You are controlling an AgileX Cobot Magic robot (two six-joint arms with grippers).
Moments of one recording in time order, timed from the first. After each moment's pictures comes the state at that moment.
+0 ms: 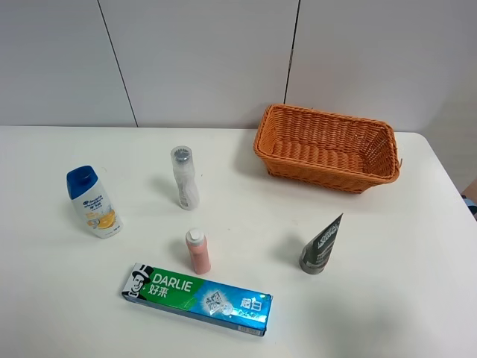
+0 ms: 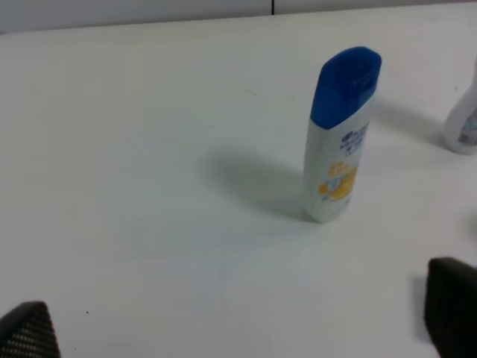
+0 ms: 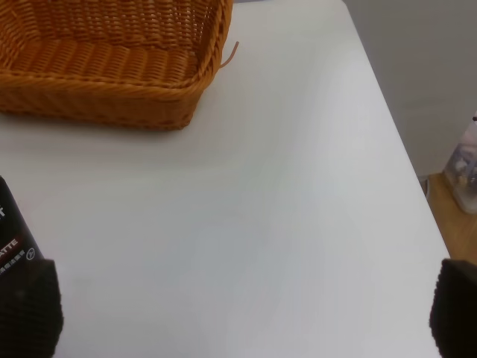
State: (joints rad) left arm -0.05 -0.01 -0.51 0.09 1.05 -0.05; right arm -0.03 0.00 -0.51 -0.05 1.06 0.06
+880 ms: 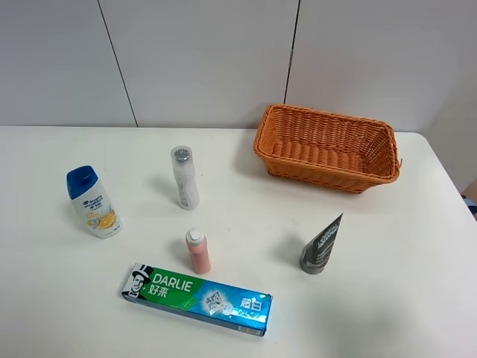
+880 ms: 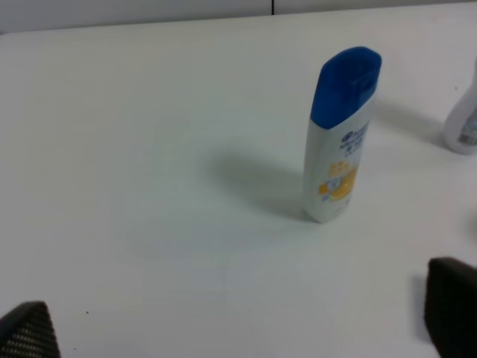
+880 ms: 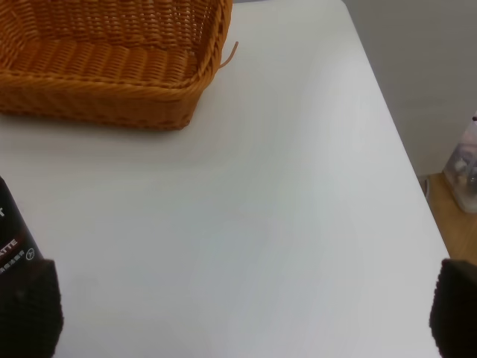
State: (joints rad) left arm -0.05 -0.01 -0.51 0.09 1.05 -0.05; right arm -0.03 0.00 -0.51 -0.05 1.06 0.06
